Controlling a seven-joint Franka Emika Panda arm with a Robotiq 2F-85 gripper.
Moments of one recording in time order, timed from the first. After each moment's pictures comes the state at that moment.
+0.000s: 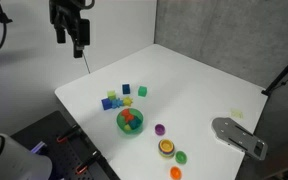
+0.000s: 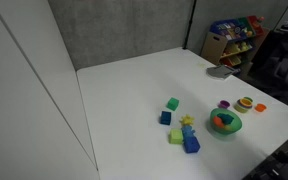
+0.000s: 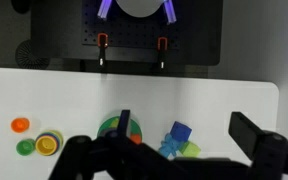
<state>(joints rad) 0.01 -0.59 -0.08 -2.28 0.06 1.39 -0.07</state>
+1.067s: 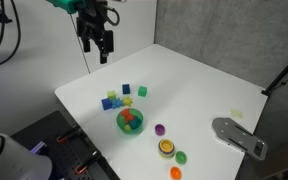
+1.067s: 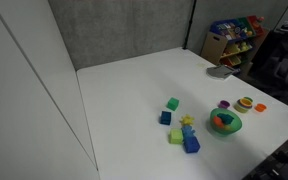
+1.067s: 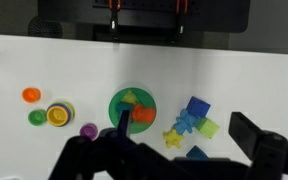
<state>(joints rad) 0.00 -0.47 -0.06 -2.31 0.02 1.63 -0.07</state>
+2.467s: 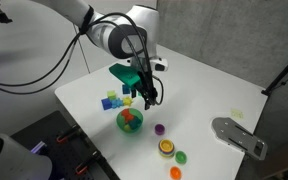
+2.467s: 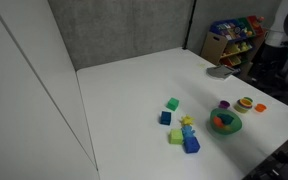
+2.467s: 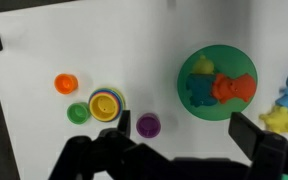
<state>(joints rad) -0.13 0.01 -0.12 -2.37 -0.15 2.23 0.01</state>
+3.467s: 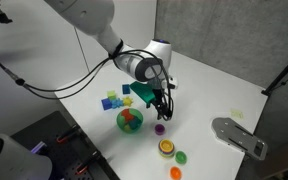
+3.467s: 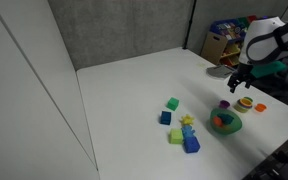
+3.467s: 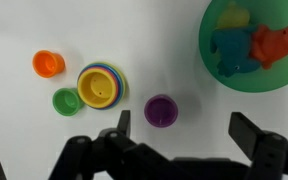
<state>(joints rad) -0.13 0.40 -0.14 -2.16 -0.15 2.42 0.11</state>
